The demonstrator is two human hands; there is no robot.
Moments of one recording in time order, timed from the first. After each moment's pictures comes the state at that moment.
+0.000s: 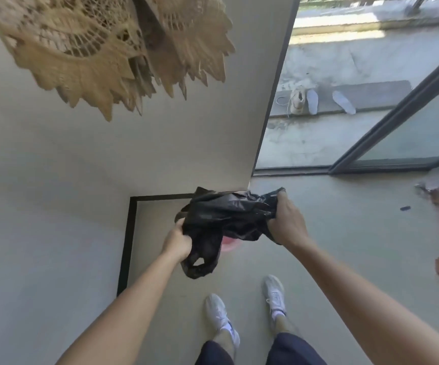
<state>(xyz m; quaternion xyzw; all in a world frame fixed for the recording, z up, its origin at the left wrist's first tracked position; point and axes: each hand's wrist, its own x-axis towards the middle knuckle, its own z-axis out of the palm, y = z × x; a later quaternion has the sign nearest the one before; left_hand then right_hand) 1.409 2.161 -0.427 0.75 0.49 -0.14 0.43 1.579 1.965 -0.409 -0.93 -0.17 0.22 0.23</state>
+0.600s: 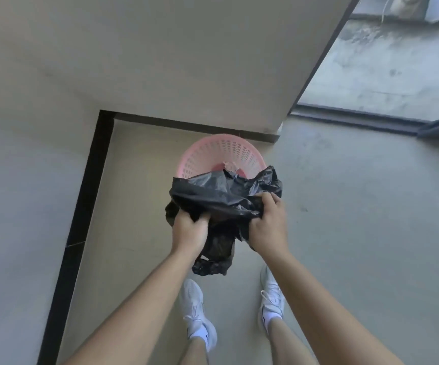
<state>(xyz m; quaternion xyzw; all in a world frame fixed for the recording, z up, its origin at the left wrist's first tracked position) 1.466 2.095 -0.758 0.57 0.63 0.01 0.53 1.581 1.994 -0.762 -0.86 -0.12 0.35 0.36</state>
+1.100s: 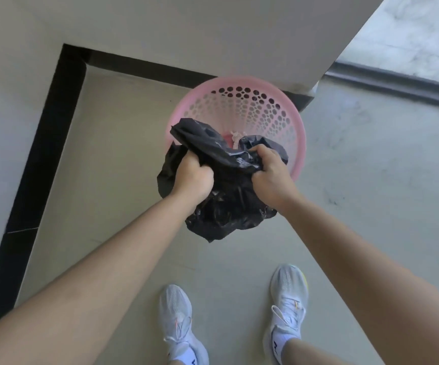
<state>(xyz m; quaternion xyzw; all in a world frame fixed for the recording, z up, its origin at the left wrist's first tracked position) 1.481 2.149 -0.924 0.63 0.58 0.00 0.51 1.595 2.048 -0.941 -0.82 -0.25 0.41 0.31</state>
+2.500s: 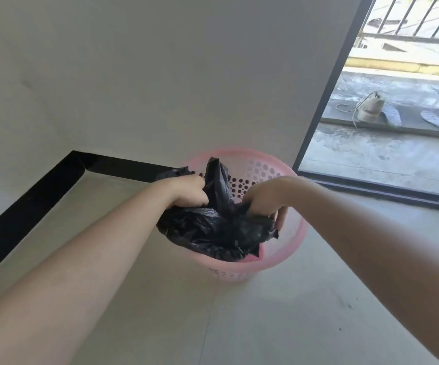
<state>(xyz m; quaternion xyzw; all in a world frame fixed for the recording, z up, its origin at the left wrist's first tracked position) 1.526 2.210 -0.937 0.87 0.35 -0.17 0.30 1.667 2.094 -0.941 -0.79 -0.43 0.42 -0.09</state>
